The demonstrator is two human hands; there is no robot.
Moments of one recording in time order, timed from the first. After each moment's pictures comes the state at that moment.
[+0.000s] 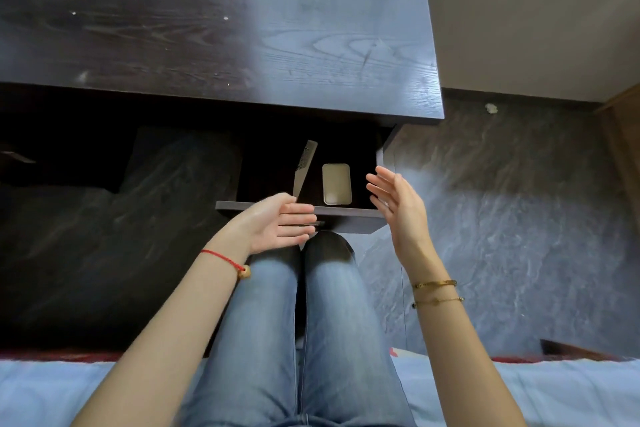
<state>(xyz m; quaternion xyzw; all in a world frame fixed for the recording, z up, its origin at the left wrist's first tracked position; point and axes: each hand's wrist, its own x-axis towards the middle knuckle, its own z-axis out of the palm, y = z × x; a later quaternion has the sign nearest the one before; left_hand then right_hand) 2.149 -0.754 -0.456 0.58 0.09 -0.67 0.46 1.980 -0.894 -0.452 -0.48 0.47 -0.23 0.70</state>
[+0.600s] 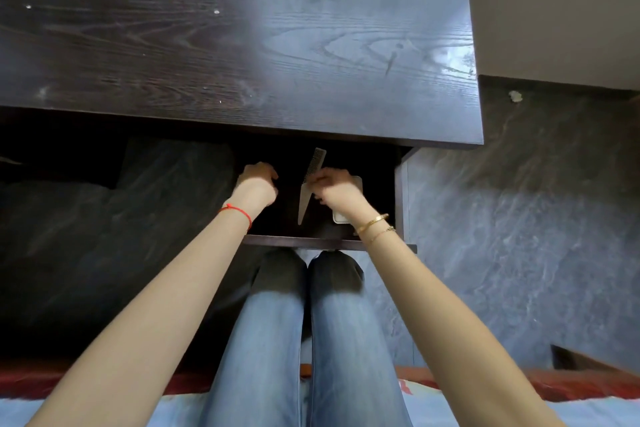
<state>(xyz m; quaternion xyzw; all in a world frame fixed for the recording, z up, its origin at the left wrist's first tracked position) 2.267 -0.841 -0.549 0.89 -0.22 -0.40 0.05 2.130 -0.936 -0.537 -0.70 0.44 0.08 0.56</state>
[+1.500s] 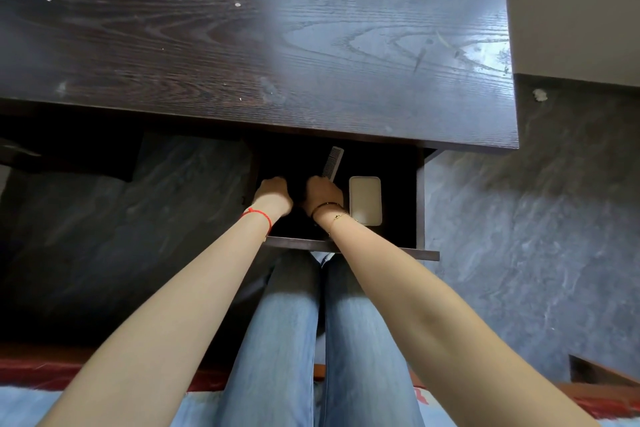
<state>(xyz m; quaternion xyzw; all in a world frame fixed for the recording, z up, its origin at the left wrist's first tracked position) 2.253 -0.829 -0.569 0.89 -0.21 -0.40 0.01 2.185 -0.899 -0.598 -0.84 0.40 0.19 0.31</state>
